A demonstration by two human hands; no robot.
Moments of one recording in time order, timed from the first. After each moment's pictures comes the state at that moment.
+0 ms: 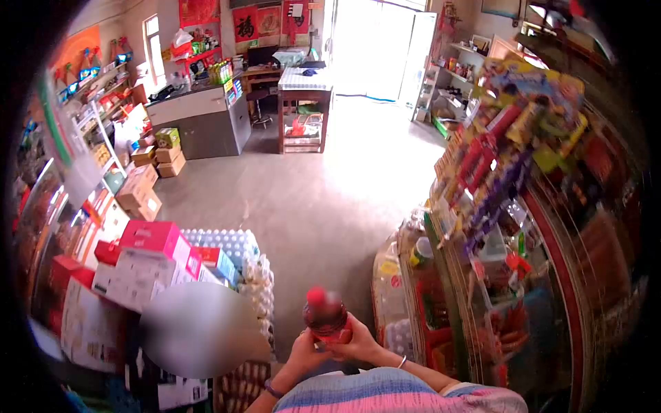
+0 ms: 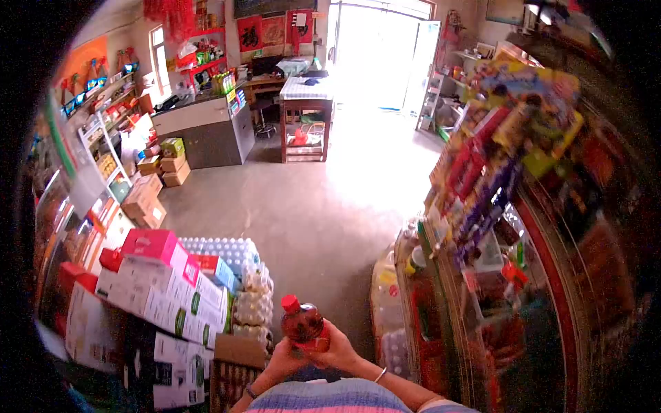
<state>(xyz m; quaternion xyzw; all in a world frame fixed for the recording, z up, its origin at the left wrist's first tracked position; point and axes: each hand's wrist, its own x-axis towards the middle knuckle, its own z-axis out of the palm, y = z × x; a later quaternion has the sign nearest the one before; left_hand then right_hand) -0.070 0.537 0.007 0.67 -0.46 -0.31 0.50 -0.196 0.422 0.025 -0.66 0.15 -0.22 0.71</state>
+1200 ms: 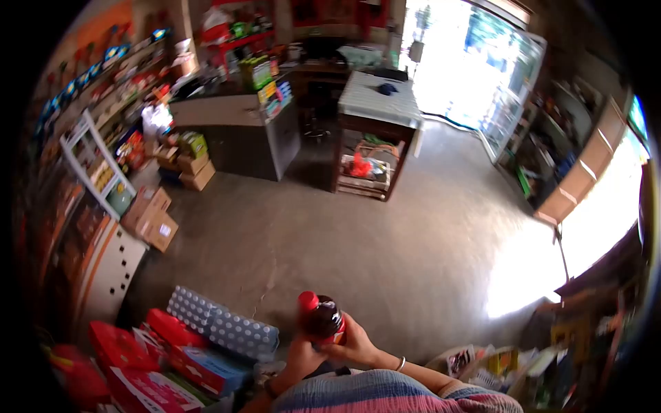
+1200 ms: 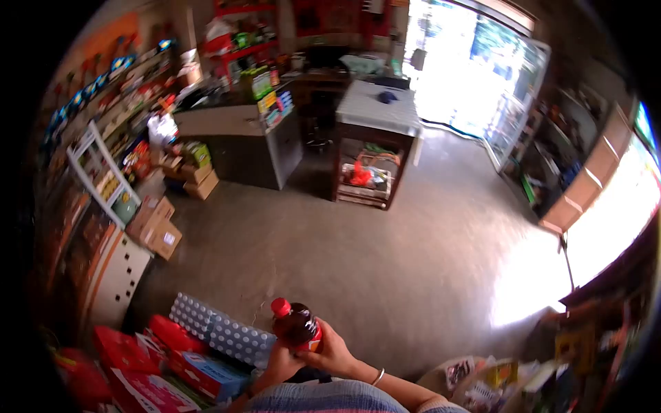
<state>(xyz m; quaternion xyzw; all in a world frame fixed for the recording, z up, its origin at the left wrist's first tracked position) 0.458 -0.027 0.029 0.71 -0.33 -0.24 0.57 0.376 -0.168 0.038 -0.75 0.11 -0.08 0.65</state>
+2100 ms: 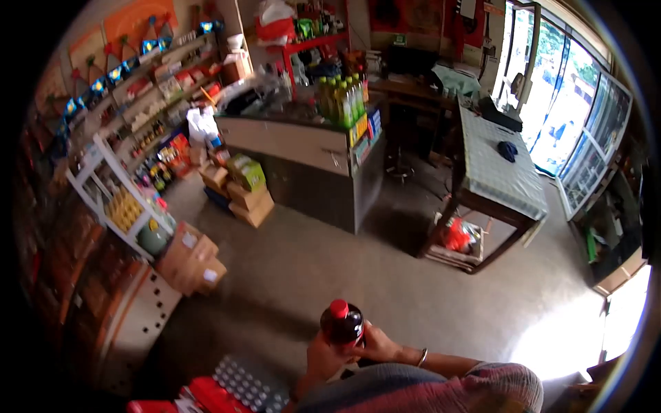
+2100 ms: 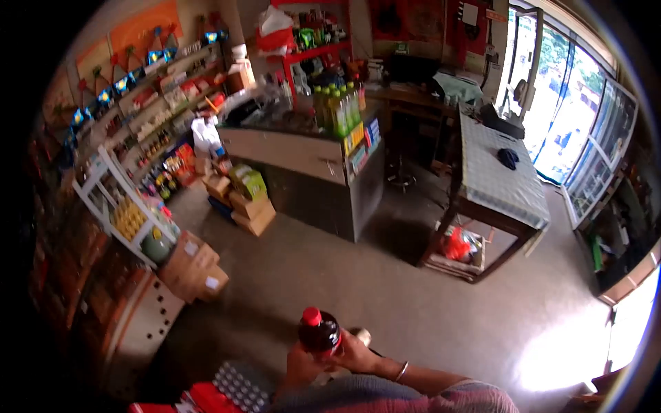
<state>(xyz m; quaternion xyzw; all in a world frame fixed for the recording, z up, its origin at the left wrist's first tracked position) 1.047 -0.144 0.045 0.81 -0.17 -0.11 0.55 1.006 -0.307 0.042 -0.78 -0.04 0.03 0.62</state>
